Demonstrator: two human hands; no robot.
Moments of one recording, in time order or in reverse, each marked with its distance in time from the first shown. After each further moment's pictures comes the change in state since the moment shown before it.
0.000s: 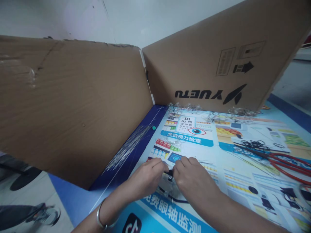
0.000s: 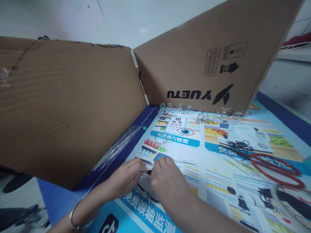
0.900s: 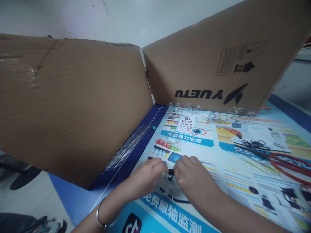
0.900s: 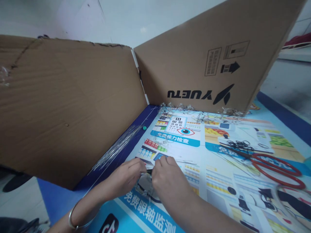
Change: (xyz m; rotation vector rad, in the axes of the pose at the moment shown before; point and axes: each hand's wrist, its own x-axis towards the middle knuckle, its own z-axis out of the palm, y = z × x) left_hand 0.001 0.003 -0.005 -0.002 -0.053 -0.040; right_hand 0.000 0.002 0.002 -0.031 -0.002 -0.012
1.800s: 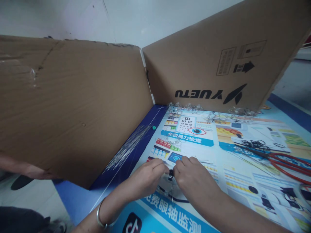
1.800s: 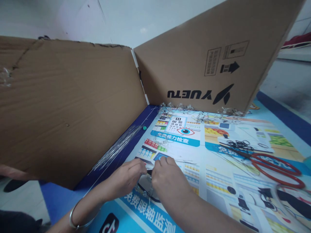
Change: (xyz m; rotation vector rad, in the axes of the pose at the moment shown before) left_hand -0.001 0.000 0.000 -0.003 0.009 0.068; right_hand 0.001 -0.001 0.001 0.058 0.032 0.021
